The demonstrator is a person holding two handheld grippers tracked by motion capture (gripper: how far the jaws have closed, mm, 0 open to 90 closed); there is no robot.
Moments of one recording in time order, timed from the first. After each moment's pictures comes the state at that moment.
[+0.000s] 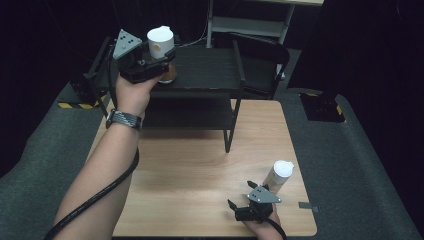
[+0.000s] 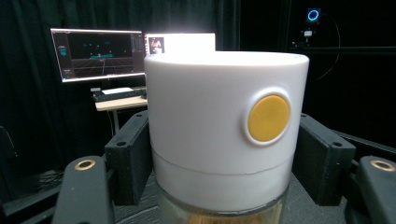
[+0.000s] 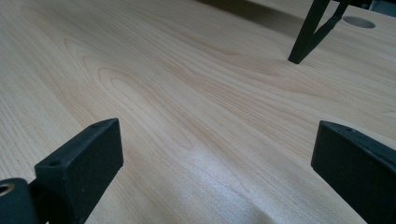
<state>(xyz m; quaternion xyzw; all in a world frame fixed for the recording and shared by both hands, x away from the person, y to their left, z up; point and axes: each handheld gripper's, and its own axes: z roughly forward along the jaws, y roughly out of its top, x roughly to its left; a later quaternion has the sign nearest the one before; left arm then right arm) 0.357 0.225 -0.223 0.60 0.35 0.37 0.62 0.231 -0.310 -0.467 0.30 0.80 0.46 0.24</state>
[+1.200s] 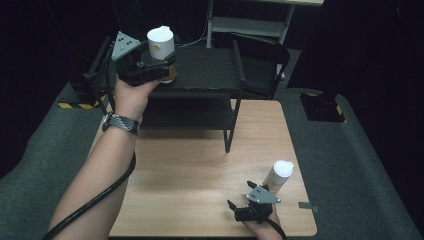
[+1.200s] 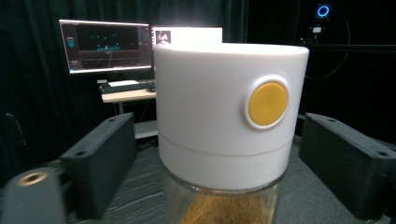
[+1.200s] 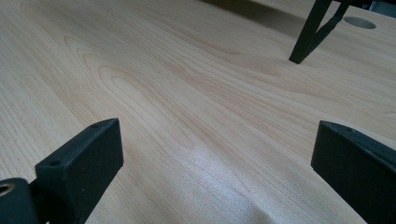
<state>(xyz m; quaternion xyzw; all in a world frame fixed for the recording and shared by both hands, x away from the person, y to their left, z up) 0.346 0.222 -0.220 0.59 0.38 0.37 0.61 0.230 -0.308 -0.466 0.30 0.80 0.46 0.24</state>
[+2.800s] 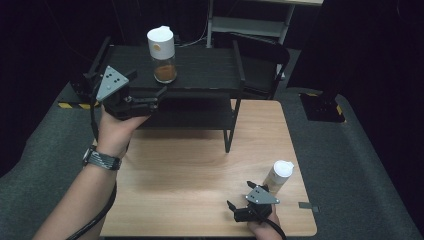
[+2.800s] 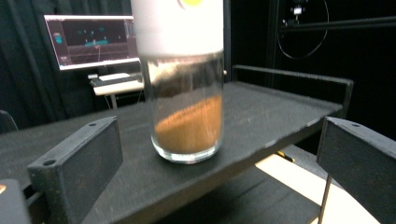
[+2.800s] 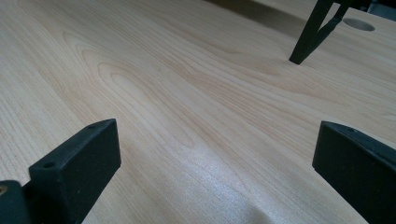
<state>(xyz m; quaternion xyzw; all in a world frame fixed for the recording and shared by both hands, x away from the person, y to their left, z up) 0.287 0.244 -0.256 0.63 0.35 0.36 0.59 0.228 -0.306 -0.466 0.29 0.81 0.45 0.25</state>
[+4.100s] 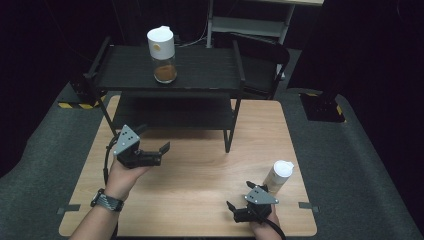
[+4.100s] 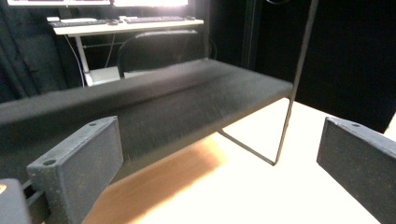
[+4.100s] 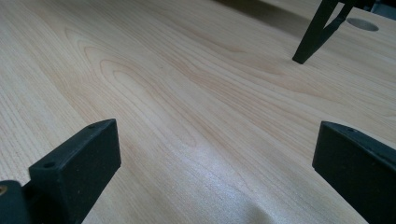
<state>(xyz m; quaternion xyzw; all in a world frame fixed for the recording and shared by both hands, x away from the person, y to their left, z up) 0.262 0.256 -0.387 0.68 0.35 0.30 0.57 0.229 -0.304 -0.465 0.29 0.81 0.45 0.25</state>
